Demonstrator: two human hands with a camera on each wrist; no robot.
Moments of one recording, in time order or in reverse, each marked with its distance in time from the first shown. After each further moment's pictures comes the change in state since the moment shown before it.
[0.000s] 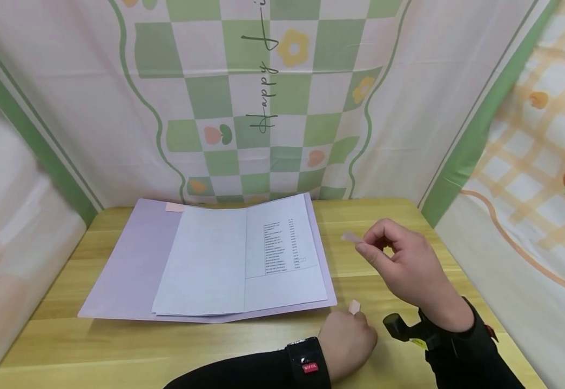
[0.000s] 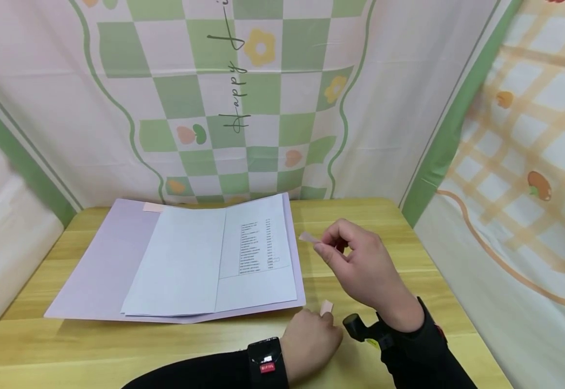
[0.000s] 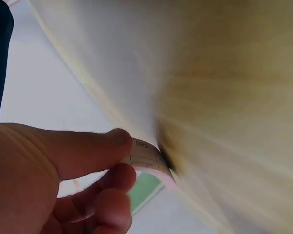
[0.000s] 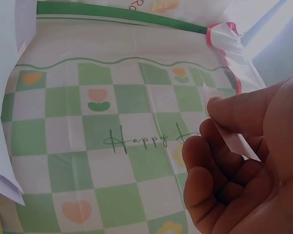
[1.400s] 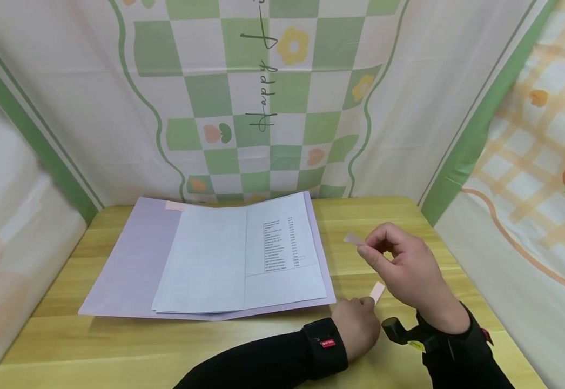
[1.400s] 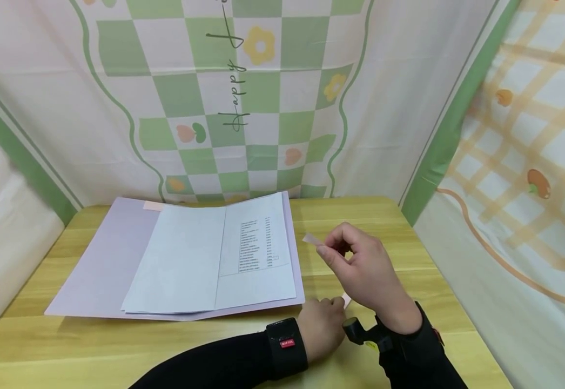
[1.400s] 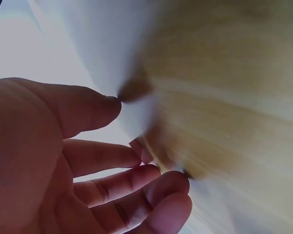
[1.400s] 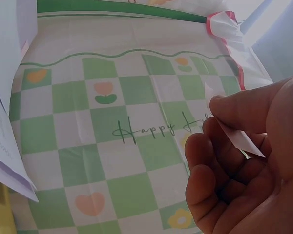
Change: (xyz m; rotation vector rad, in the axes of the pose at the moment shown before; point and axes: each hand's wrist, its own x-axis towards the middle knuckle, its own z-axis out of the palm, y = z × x) left_hand 0.041 0.006 0.008 -0.029 -0.408 -0.045; right_hand -0.011 0.009 0.005 0.011 0.020 0.067
